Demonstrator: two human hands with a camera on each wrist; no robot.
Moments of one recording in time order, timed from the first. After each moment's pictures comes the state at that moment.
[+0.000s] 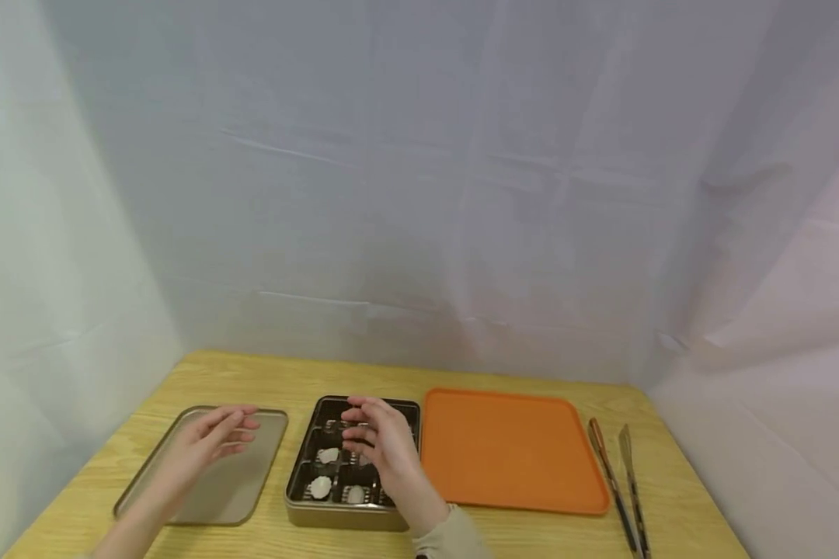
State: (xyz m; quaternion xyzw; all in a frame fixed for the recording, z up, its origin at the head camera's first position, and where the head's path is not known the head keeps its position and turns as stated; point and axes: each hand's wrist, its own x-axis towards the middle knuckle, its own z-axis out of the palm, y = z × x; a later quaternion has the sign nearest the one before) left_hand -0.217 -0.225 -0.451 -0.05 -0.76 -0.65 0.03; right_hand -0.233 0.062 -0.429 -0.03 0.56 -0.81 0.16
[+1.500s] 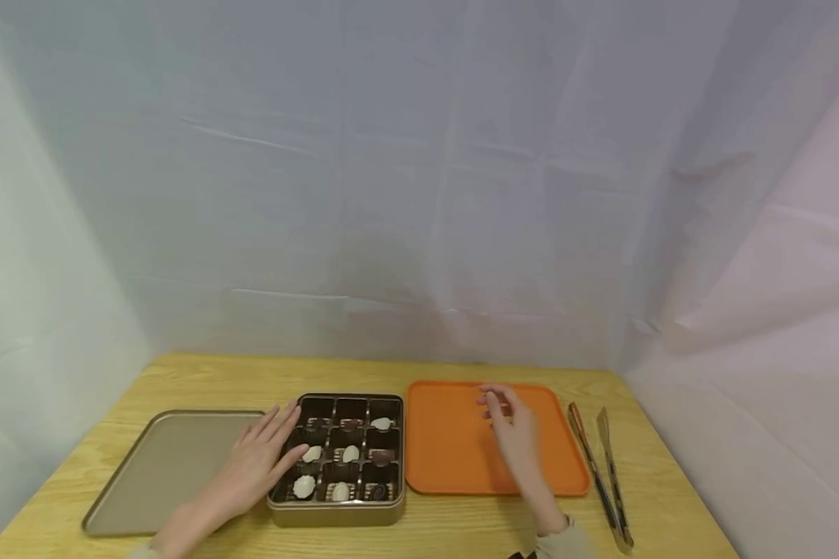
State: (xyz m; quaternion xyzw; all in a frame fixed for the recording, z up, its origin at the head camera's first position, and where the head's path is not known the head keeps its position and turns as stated) left_hand -0.224 -0.148 -0.477 -0.18 -0.96 -0.21 0.08; right_hand -0.232 0.239 -0.439 -0.05 0.83 -0.52 -0.21
